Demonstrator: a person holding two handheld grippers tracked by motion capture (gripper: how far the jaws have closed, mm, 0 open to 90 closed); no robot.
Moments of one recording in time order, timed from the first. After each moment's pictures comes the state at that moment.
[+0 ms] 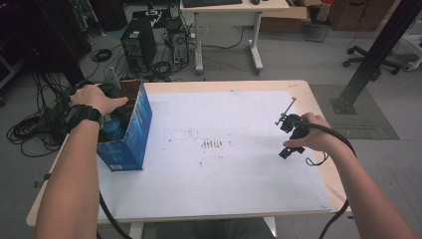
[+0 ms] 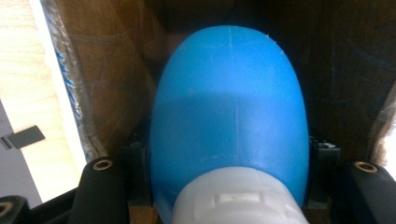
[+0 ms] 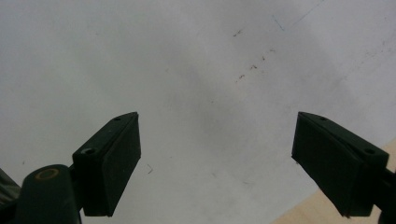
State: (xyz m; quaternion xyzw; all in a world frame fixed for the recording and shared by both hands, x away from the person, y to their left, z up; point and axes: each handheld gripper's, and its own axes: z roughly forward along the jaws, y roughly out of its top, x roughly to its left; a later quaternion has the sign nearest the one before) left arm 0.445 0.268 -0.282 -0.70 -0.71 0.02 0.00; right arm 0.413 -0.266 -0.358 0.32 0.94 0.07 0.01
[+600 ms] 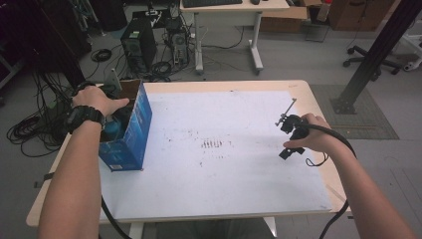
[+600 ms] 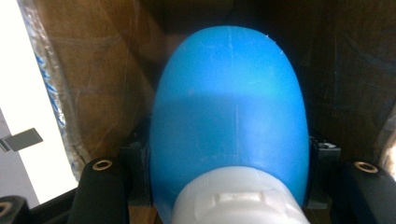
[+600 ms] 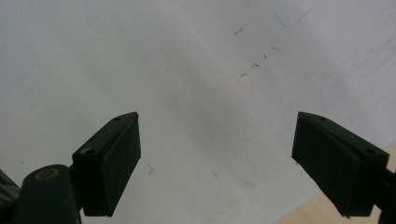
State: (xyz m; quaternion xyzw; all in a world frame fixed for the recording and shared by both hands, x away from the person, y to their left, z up) left arm 0.446 0.266 -0.285 -0.70 -0.71 0.02 0.01; right arm 0.412 -0.268 -0.361 0.32 0.94 0.07 0.01
